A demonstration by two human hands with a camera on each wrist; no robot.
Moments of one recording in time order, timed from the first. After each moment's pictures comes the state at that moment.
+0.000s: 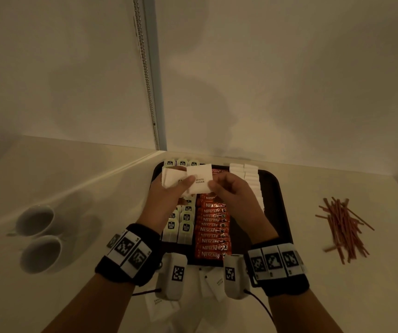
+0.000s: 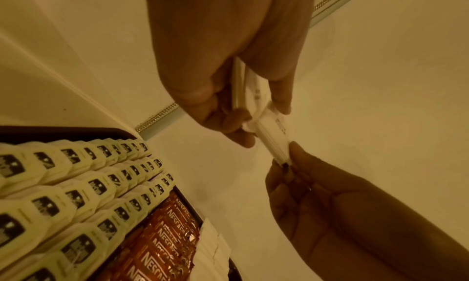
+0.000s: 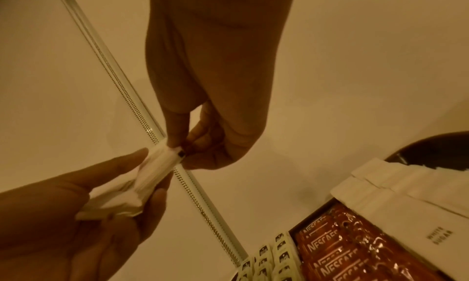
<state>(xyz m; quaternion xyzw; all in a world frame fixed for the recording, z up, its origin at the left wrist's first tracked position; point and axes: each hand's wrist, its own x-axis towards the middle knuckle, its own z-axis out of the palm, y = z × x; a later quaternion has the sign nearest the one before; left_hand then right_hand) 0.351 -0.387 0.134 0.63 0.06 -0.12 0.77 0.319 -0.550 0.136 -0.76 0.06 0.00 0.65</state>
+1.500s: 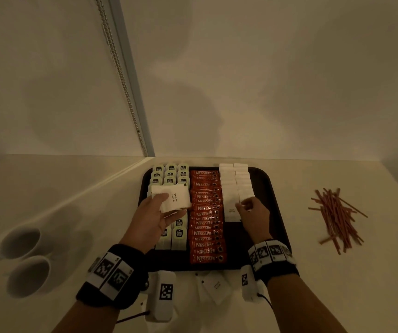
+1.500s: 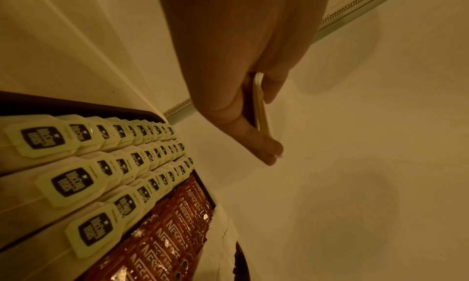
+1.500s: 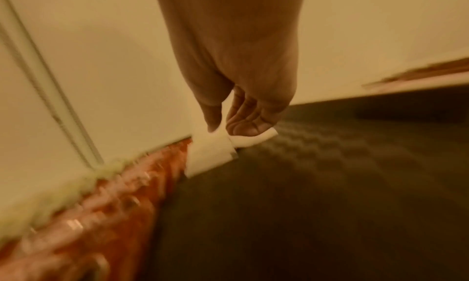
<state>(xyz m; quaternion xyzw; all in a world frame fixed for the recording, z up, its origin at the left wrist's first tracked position) 0.342 -0.386 0.128 0.46 0.17 -0.22 0.84 0.313 -0.623 0.022 -0.84 0.32 -0.06 0.44</state>
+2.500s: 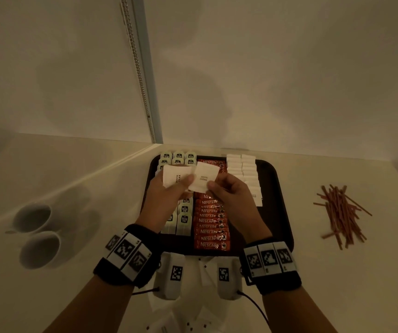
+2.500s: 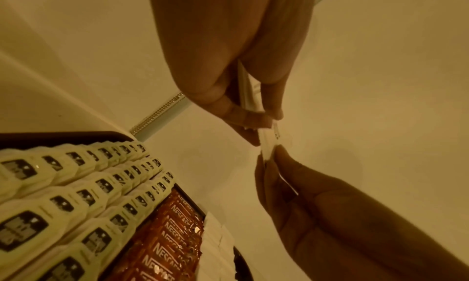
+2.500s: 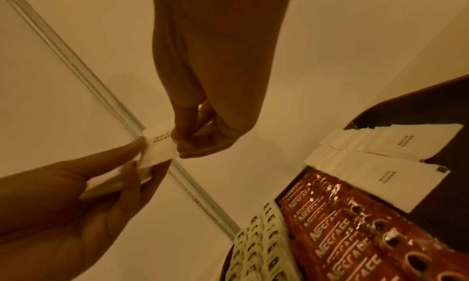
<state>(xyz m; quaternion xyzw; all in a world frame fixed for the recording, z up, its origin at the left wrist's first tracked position) 0.334 -0.390 0.135 0.64 0.04 -0.12 0.75 0.302 -0.548 0.114 -0.65 0.12 0.00 0.75</state>
